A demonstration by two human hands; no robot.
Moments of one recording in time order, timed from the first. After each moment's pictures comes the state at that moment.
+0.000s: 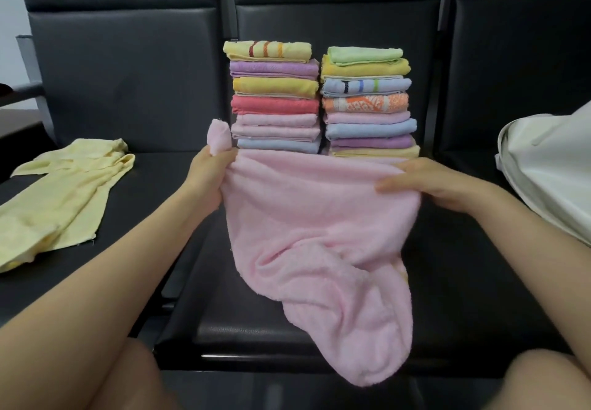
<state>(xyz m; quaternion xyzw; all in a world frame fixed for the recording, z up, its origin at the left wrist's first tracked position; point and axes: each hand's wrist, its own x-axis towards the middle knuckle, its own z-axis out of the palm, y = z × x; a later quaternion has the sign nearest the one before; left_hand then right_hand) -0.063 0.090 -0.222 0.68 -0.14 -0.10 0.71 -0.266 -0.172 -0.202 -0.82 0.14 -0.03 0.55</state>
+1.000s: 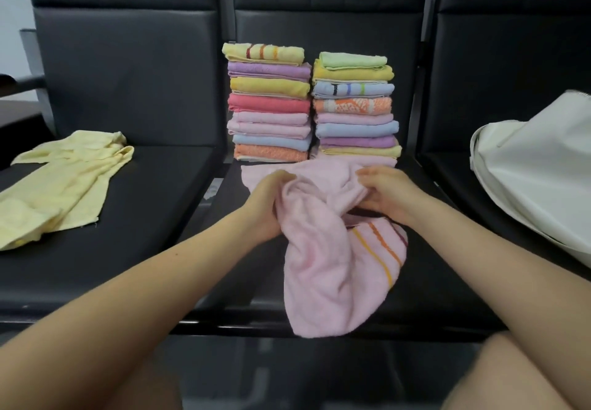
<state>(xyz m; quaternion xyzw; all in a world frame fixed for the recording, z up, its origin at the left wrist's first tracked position) -0.162 0.047 -0.237 0.51 -0.13 -0.43 0.73 -0.259 -0.135 -0.229 -0.64 0.29 -0.17 0.69</state>
